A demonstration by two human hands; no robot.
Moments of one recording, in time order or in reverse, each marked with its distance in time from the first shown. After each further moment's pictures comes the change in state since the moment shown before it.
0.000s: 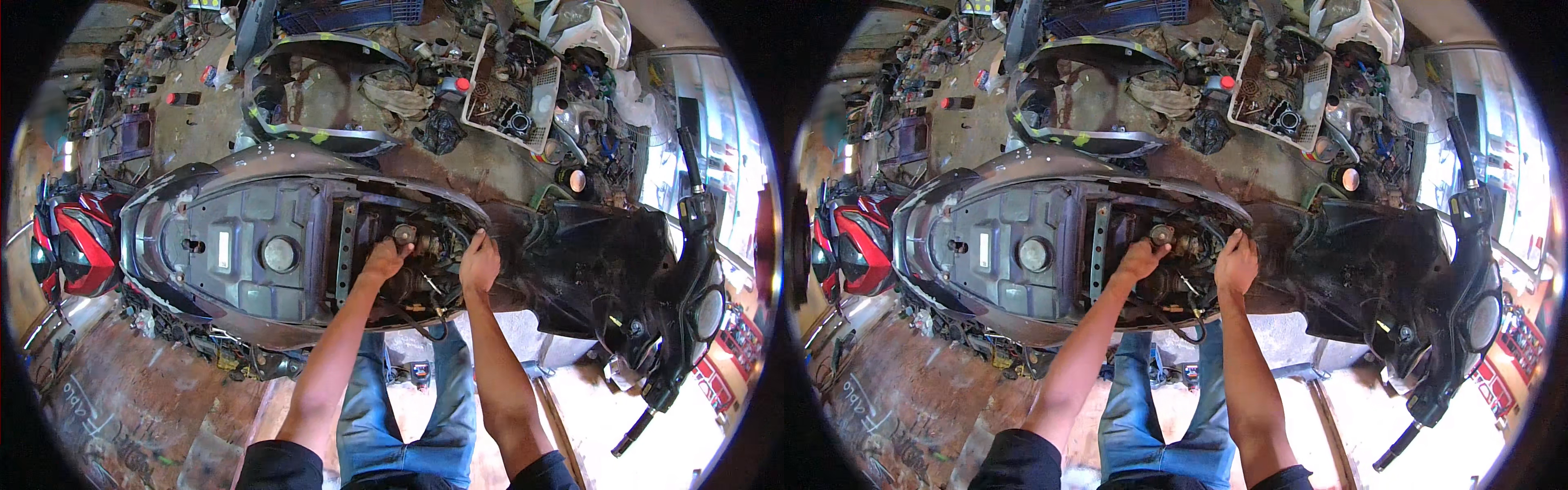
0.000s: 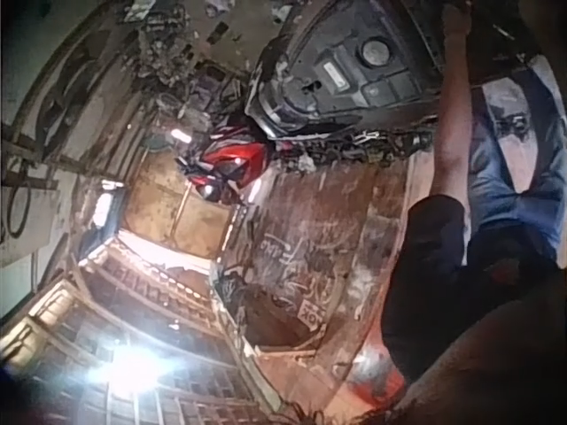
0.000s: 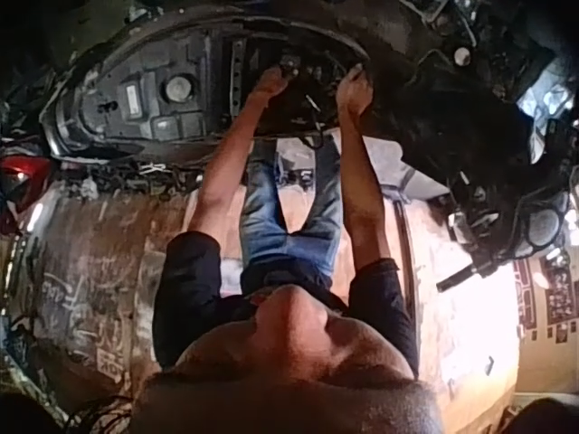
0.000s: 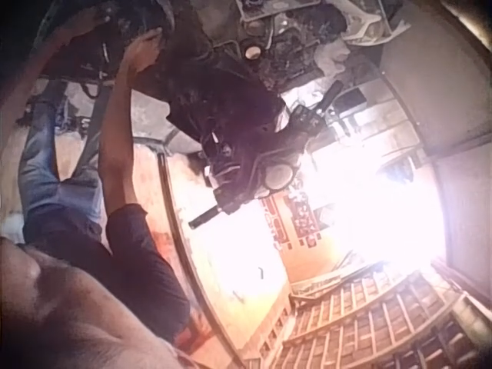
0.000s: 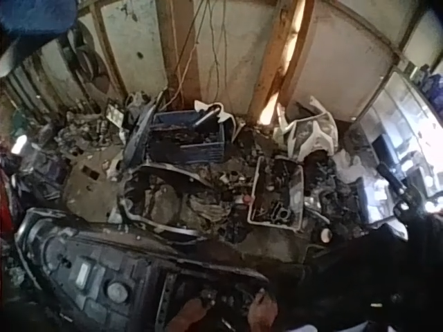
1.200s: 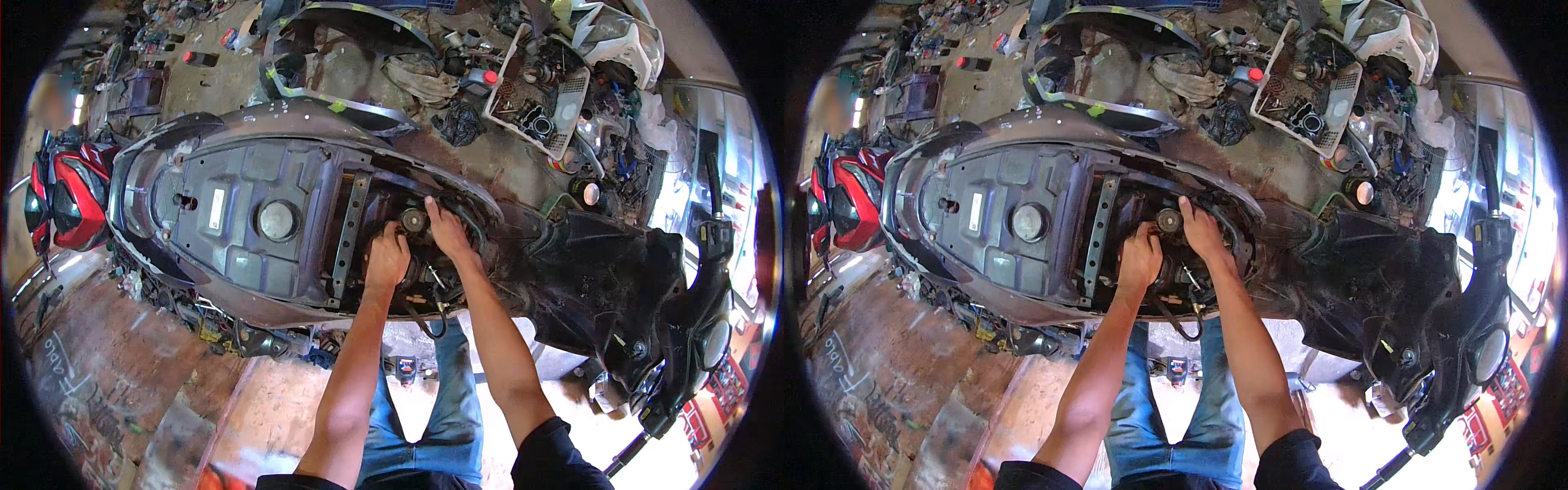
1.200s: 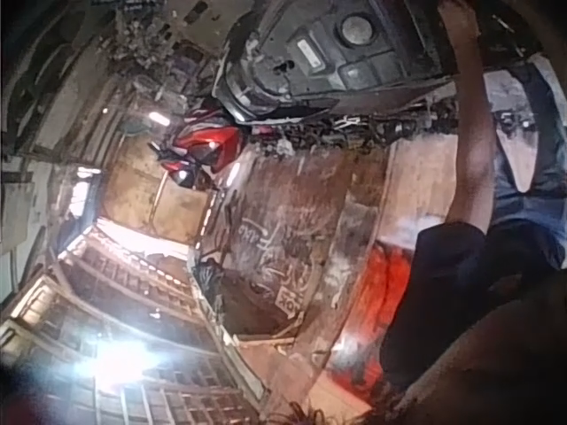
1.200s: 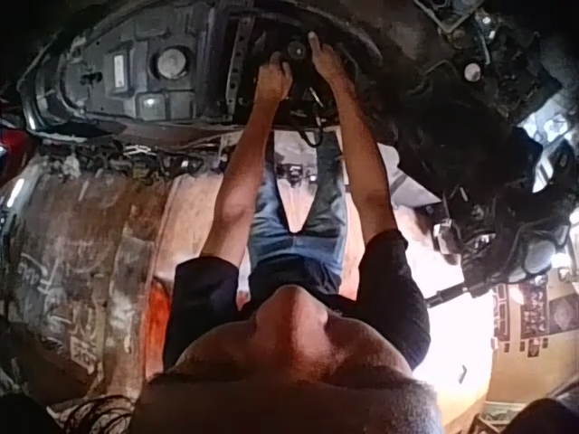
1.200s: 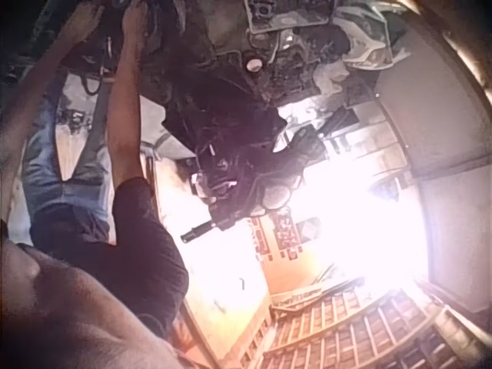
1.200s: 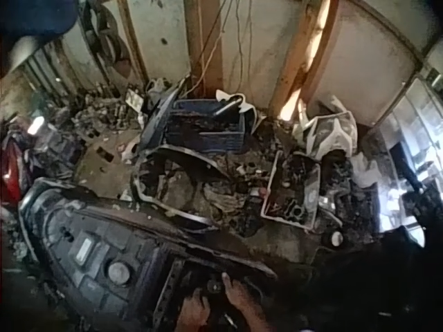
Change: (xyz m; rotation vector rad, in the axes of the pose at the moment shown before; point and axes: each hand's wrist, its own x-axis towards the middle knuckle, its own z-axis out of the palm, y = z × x) left_hand -0.053 0.036 -0.001 -0.216 0.427 0.001; right_hand 0.024 -0.043 0.059 0.235 -0.840 -0.075
